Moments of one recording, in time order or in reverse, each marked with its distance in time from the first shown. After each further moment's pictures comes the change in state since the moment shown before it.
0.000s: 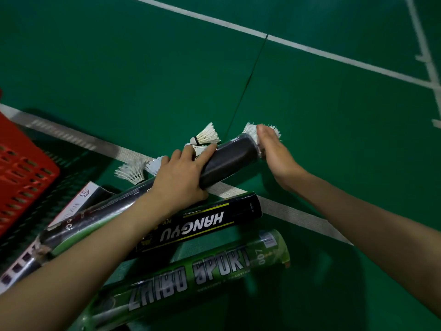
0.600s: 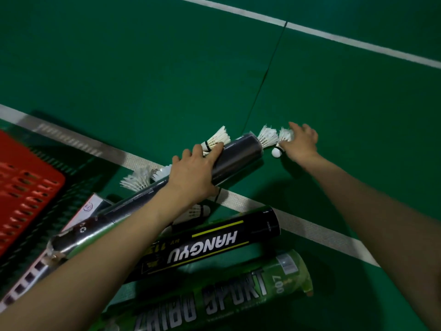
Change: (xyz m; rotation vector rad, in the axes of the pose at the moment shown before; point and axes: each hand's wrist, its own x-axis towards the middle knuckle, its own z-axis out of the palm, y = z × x) left_hand 0.056 -0.013 0.014 0.030 -0.160 -0.108; right_hand 0.119 0.057 -0.038 -0.657 0.271 0.192
